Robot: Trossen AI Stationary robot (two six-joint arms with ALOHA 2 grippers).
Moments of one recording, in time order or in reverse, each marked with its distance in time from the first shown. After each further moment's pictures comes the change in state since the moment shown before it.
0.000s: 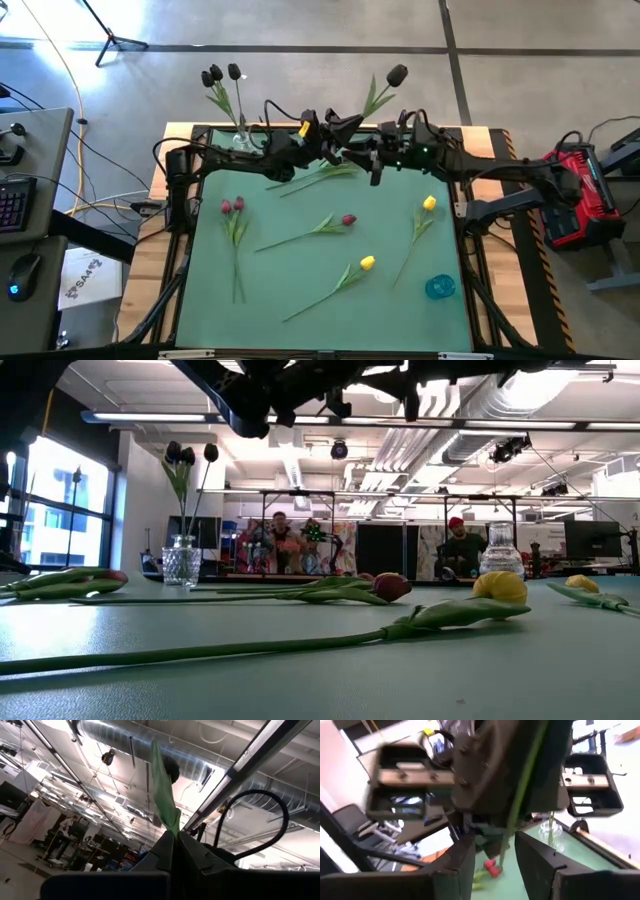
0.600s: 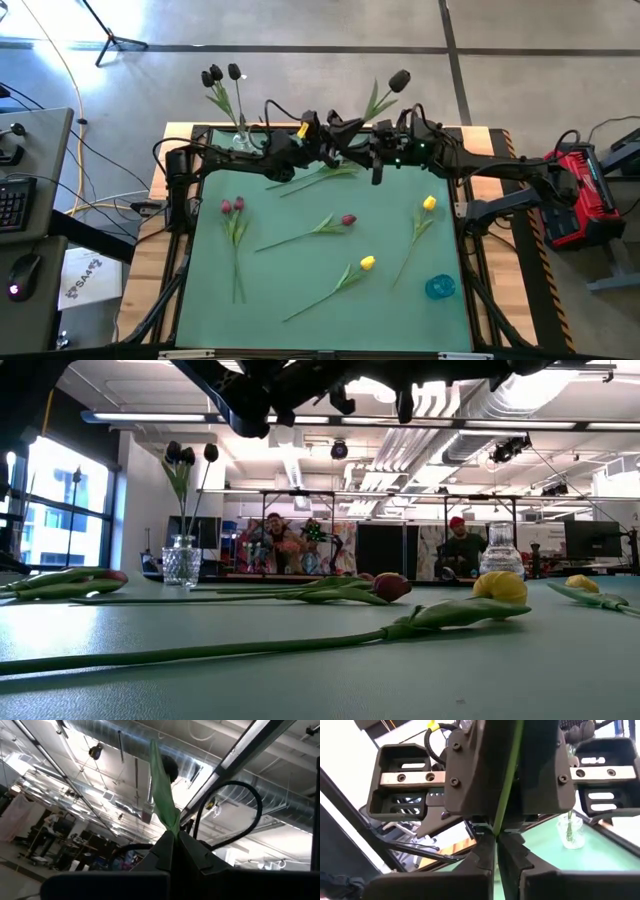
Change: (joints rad) left arm 0.000 0.000 0.000 0.011 0.065 -0.029; right arm -0.027 0.027 0.020 -0.002 -0.127 0.055
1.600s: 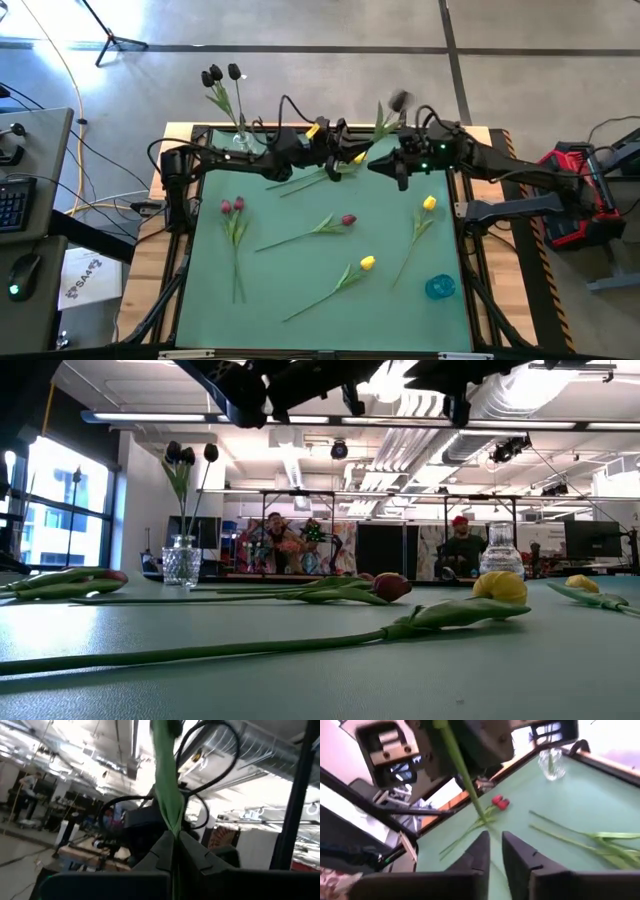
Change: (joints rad) left arm -0.006 -0.042 0.001 -0.226 0.198 0.059; right arm -0.021 -0.241 -0.002 -0.518 -0.017 0.086
